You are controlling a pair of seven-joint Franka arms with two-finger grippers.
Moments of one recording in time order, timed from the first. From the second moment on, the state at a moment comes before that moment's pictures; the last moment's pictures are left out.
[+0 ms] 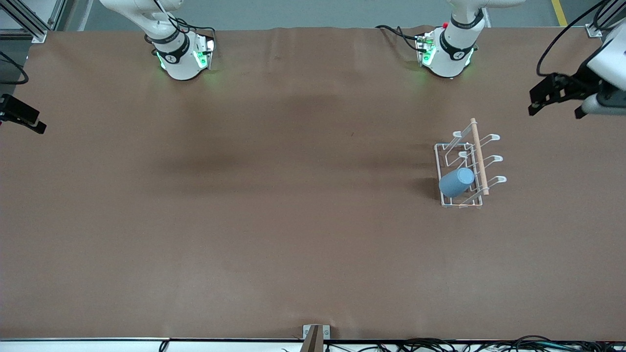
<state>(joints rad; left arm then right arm) -0.05 -0.15 -0.01 -1.66 0.00 1.56 0.02 -0.01 0.01 -0.09 -1.47 0.00 1.50 -0.01</state>
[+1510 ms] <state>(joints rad) -0.03 -0.06 -0.04 -1.55 0.00 1.56 -0.10 -0.01 0.01 -0.09 -1.47 0.00 1.50 -0.01</state>
